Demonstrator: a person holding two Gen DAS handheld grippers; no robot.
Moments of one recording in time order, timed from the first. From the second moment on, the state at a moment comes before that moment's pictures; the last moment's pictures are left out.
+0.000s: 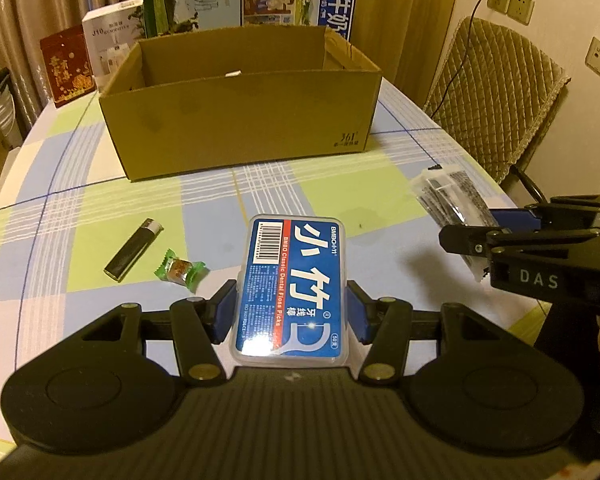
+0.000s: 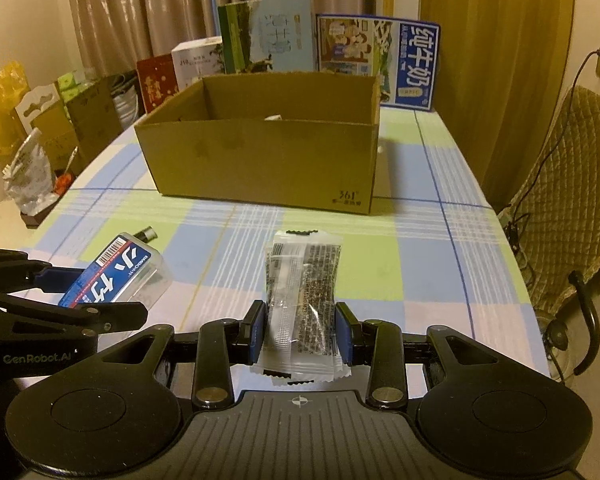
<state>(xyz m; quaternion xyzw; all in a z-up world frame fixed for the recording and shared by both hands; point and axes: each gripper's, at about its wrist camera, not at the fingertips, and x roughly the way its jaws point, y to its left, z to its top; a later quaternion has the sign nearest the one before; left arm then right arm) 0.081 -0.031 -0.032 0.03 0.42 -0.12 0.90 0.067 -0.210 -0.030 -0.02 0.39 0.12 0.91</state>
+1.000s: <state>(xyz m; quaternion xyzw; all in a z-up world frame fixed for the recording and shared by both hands) 0.061 -0.031 -0.005 0.02 0.40 -0.11 0.91 0.046 -0.215 -0.007 -0.02 0.37 0.13 0.92</state>
